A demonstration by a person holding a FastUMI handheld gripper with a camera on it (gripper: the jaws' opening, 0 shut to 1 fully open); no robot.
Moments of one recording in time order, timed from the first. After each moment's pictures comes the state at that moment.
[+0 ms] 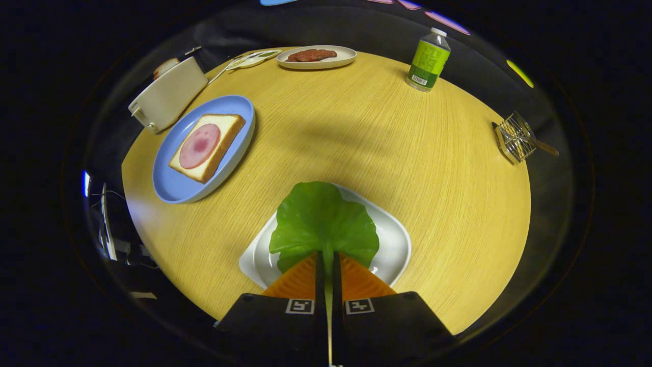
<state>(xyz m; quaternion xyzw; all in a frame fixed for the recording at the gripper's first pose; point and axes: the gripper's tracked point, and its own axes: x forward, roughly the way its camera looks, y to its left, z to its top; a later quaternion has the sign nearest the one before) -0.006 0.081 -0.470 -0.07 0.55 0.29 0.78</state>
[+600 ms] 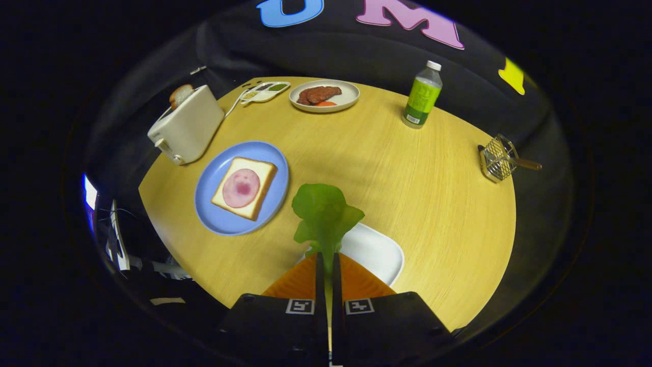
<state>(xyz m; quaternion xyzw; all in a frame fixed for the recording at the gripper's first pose) 0.001 0.120 -0.364 -0.03 0.49 0.31 0.82</state>
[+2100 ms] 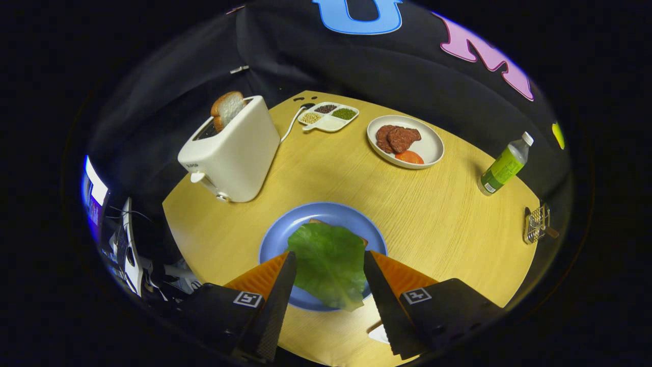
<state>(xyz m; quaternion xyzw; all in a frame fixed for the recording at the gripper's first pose) 0.034 0.289 -0.298 -0.03 0.43 0.38 0.81</state>
